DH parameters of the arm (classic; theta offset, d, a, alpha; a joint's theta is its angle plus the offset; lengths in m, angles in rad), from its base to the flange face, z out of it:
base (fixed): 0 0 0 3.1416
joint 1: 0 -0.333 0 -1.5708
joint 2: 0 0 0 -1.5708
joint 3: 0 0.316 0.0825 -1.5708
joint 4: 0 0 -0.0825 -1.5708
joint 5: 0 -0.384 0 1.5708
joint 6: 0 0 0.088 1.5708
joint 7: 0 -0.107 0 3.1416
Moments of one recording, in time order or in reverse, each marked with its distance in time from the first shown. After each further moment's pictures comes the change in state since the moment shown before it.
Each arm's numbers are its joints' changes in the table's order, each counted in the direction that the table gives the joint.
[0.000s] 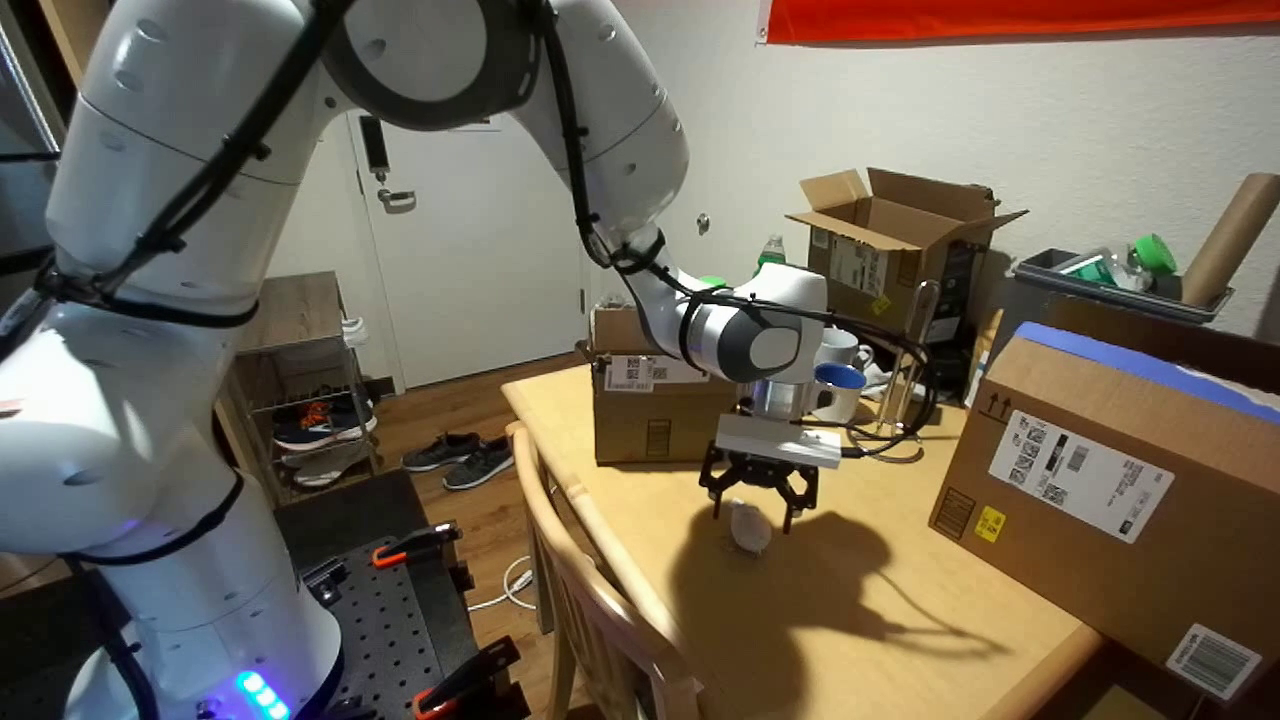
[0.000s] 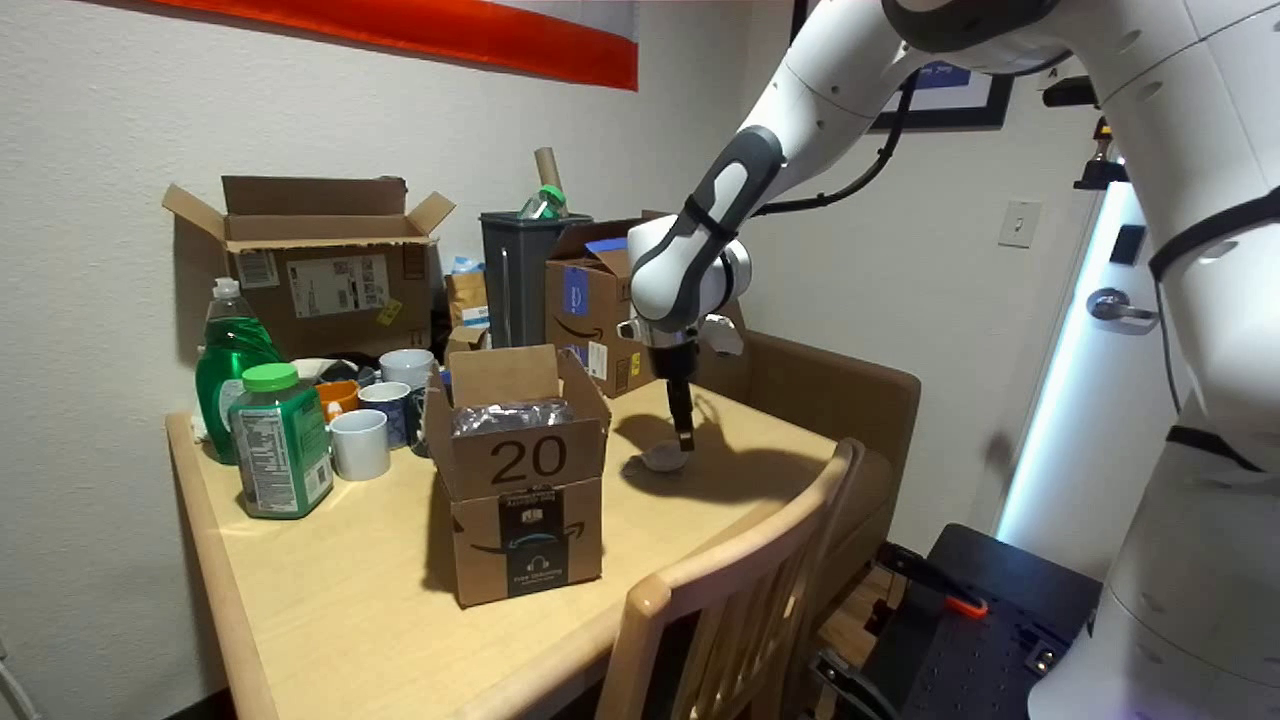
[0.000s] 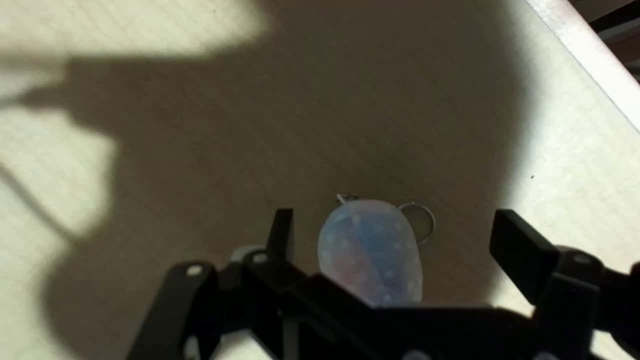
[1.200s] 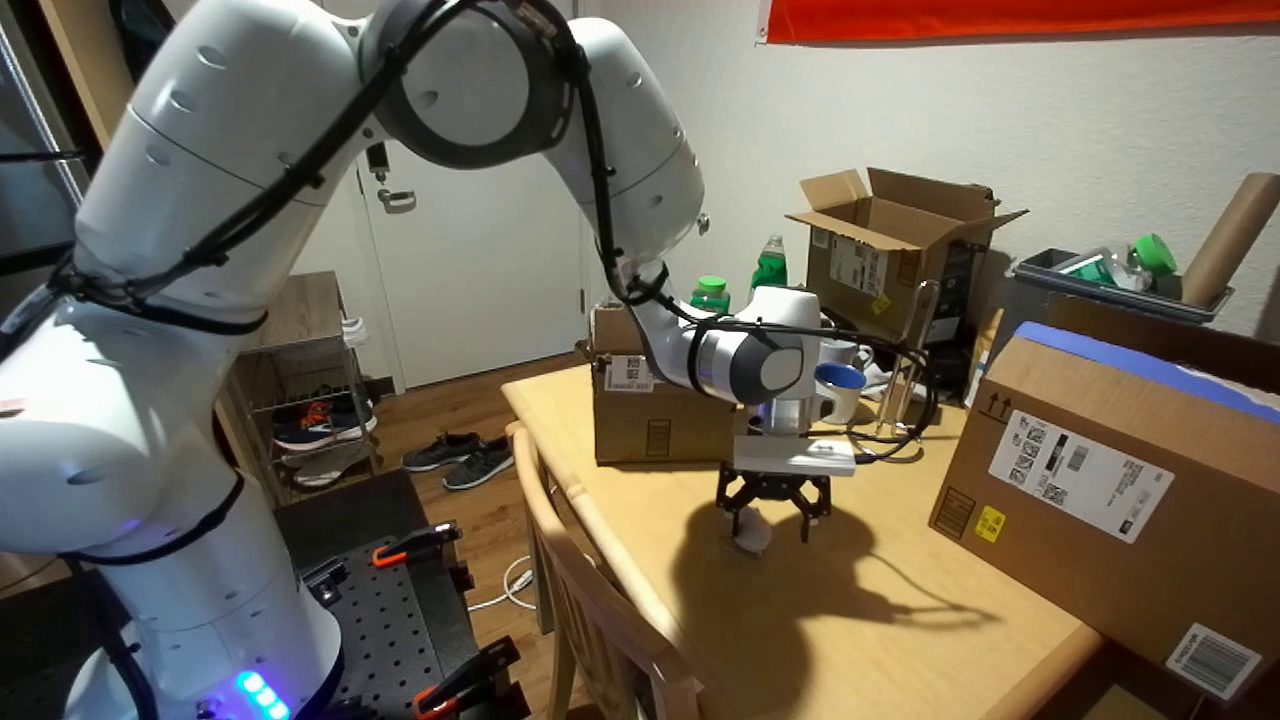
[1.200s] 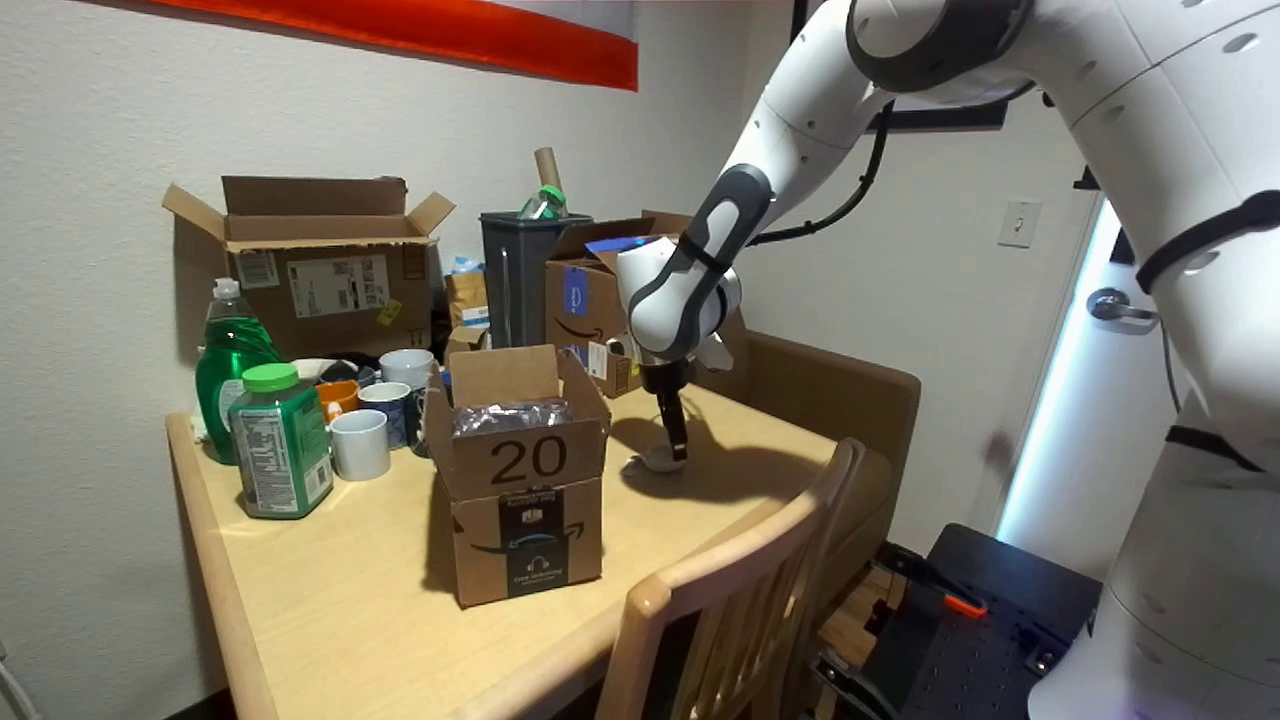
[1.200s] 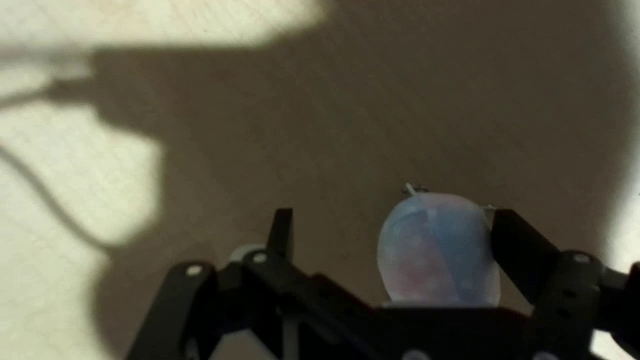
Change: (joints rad) arm -0.010 -0.101 -0.013 -0.066 0.119 -0.091 0.003
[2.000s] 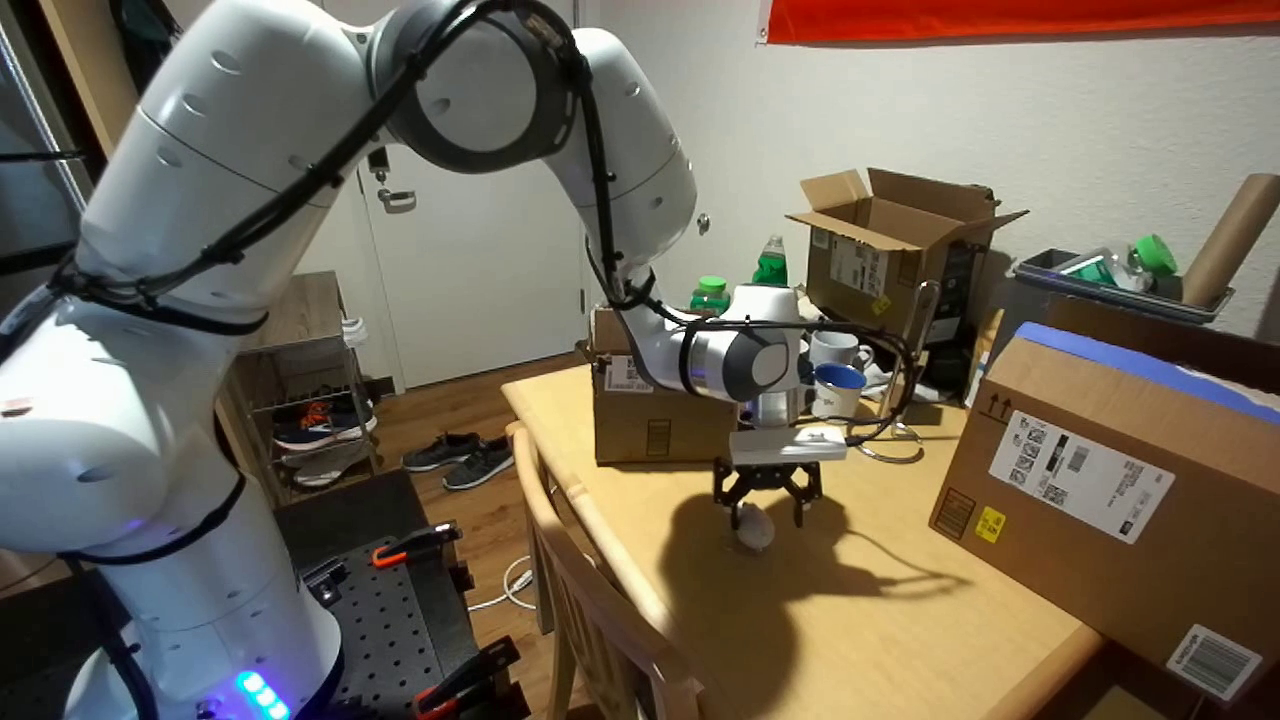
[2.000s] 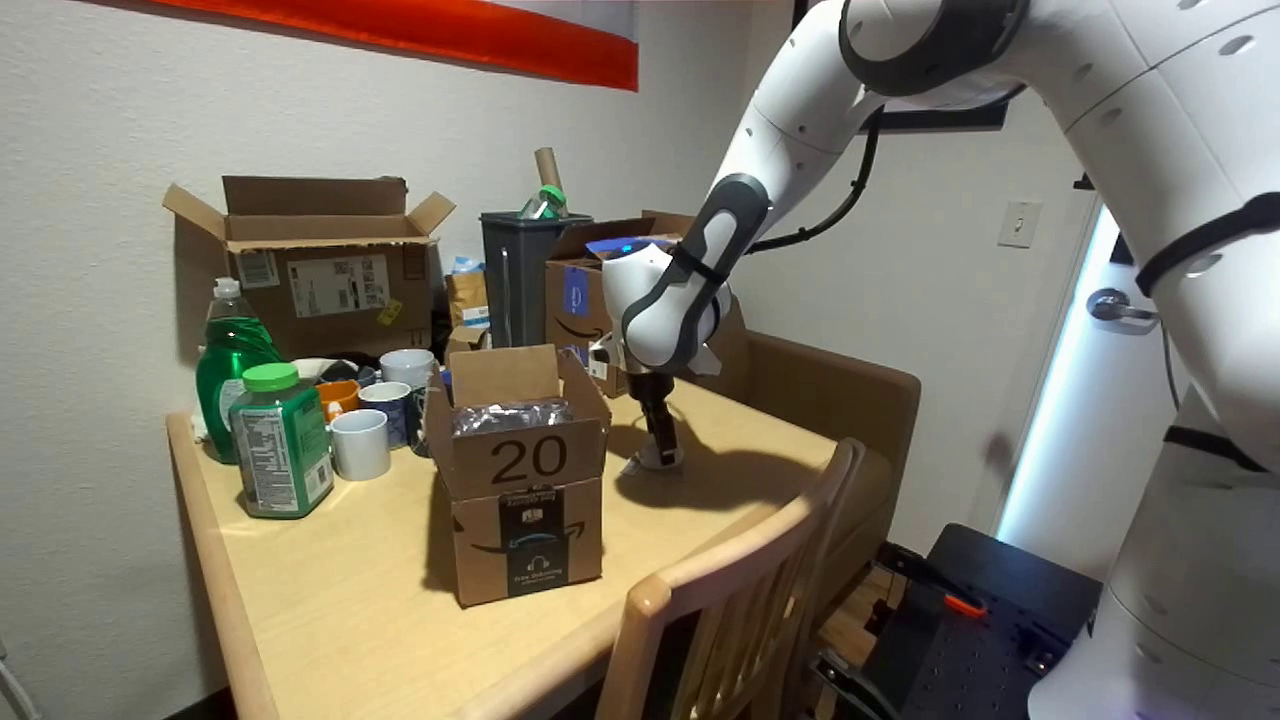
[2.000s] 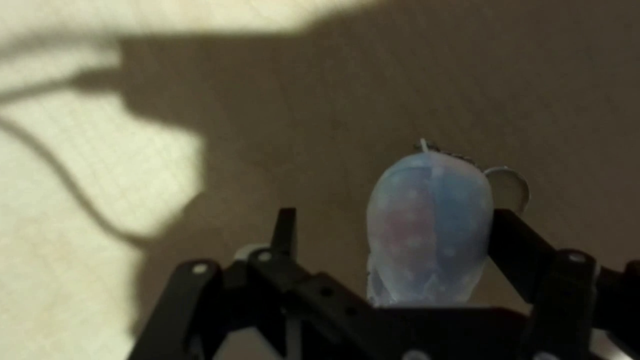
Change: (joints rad) arm -0.031 -0.015 0.007 0.002 0.078 -0.059 0.011
